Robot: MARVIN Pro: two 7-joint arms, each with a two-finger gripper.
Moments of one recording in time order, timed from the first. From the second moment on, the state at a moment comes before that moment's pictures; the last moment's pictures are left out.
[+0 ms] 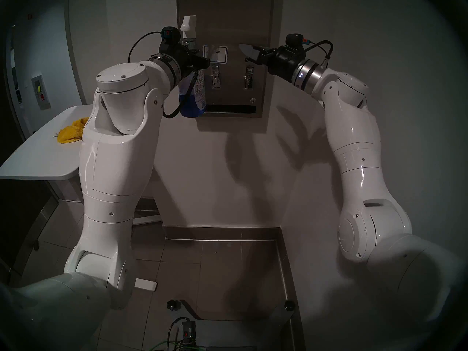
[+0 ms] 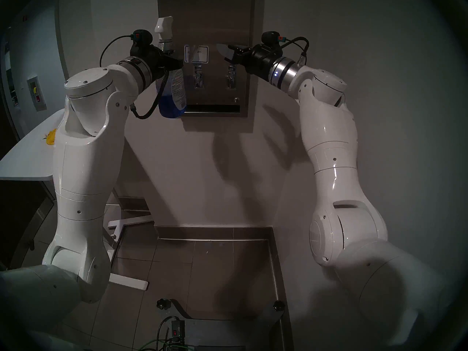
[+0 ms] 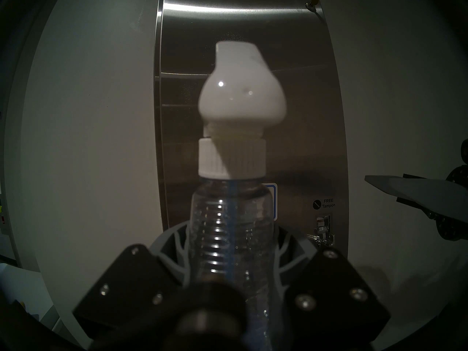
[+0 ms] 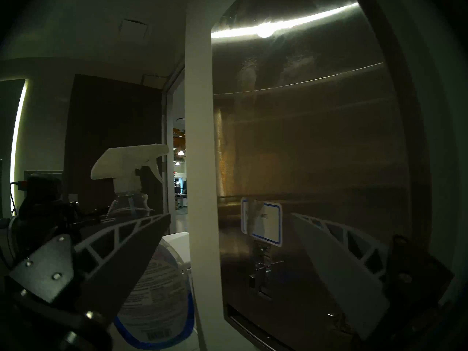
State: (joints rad) left arm 0.93 -1.38 -1.43 -1.95 -0.27 0.77 0.05; right arm -0.62 -1.44 1.53 -1.24 0.43 0.47 0.84
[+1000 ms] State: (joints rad) left arm 0.93 -1.39 -1.43 -1.95 -0.25 0.77 0.03; right arm -0.51 -1.48 1.45 -1.12 0.42 0.48 0.87
